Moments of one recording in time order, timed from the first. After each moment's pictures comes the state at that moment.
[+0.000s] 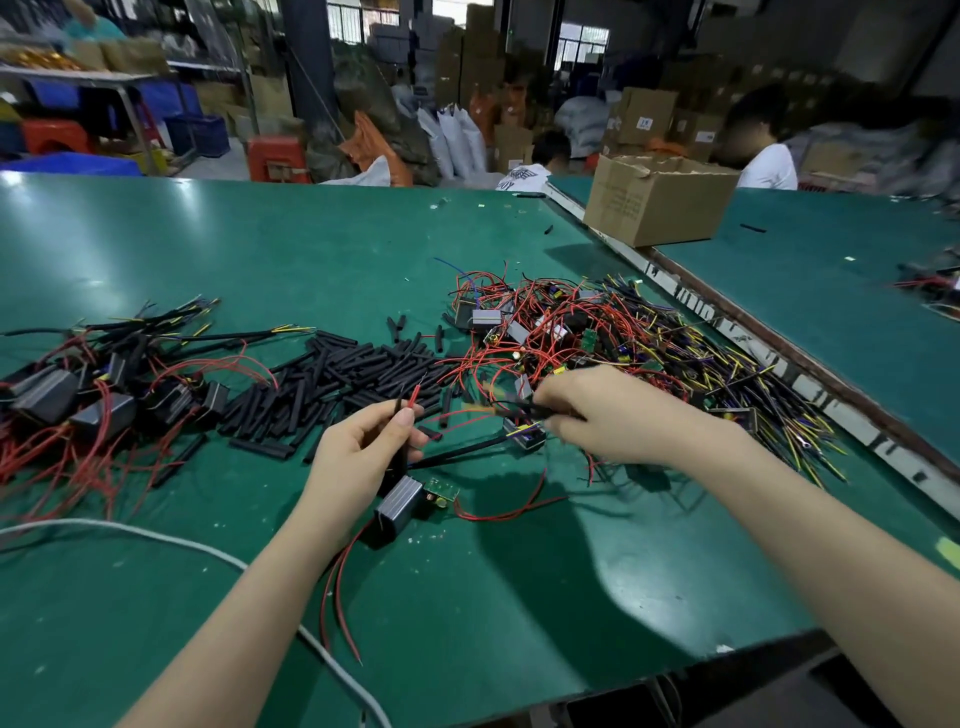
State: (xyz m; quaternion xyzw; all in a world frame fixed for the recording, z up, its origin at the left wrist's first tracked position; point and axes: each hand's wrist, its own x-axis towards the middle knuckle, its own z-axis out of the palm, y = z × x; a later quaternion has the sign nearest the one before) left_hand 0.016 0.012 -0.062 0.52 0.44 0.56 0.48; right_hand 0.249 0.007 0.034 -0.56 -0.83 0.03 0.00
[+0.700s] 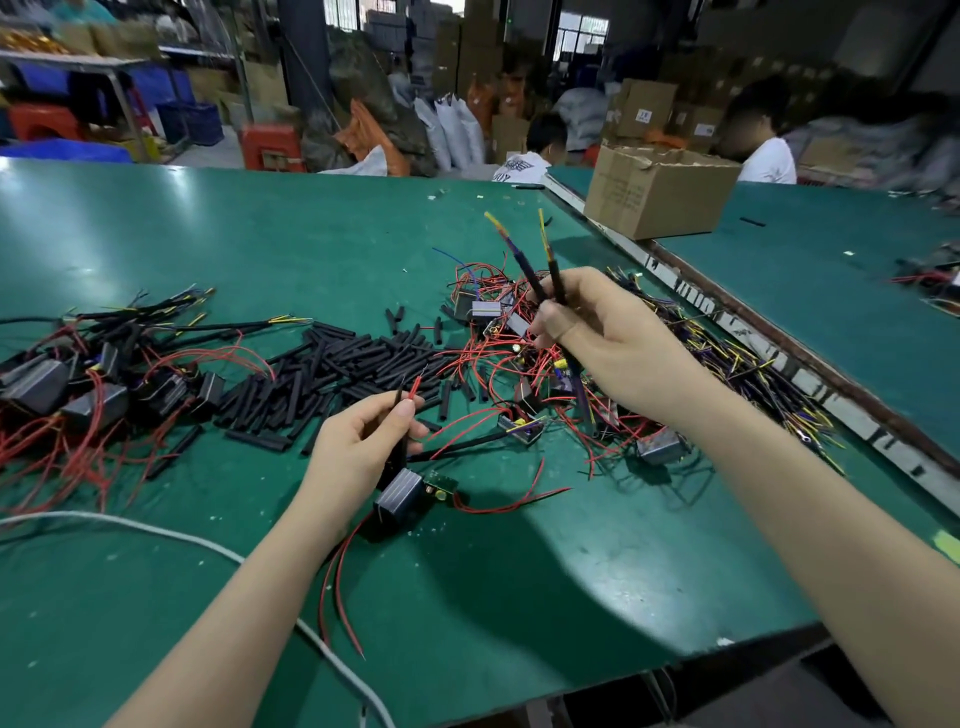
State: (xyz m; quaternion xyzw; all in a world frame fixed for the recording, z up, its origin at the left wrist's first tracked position) left_hand 0.016 0.014 -0.064 0.52 0.43 0.56 0.48; right_hand 0.235 0.004 0.056 -0.48 -0.75 0.22 0.40
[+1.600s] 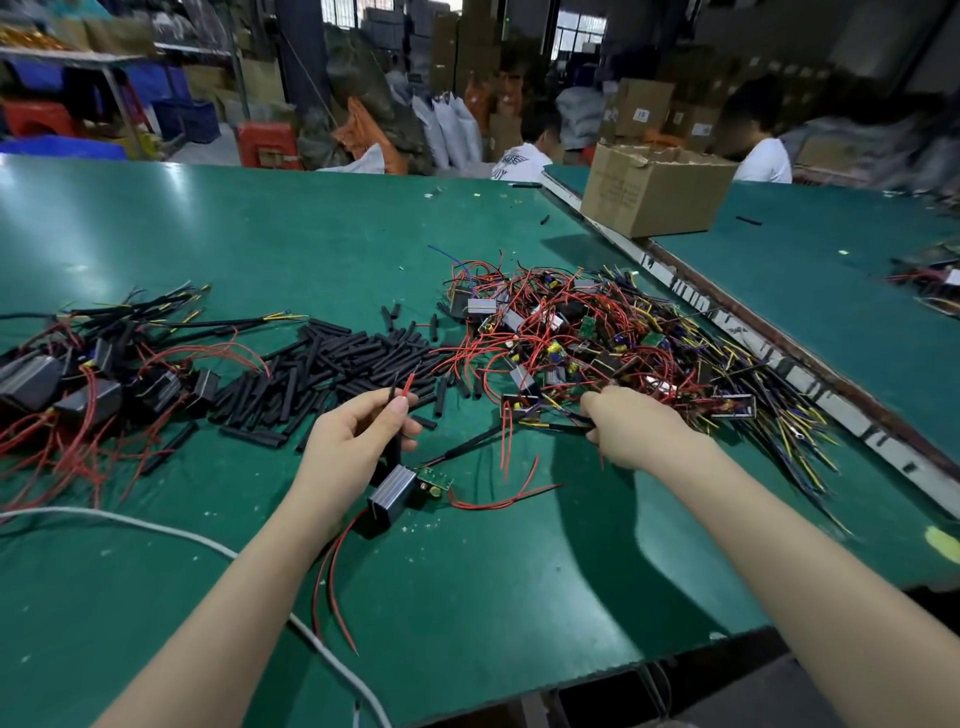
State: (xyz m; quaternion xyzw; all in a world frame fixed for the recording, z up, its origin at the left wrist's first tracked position) left_hand 0.012 0.016 -0.069 0.53 0.44 0.55 0.47; right_hand 0.275 0.018 -0.010 -0.70 -0.70 0.02 -0.12
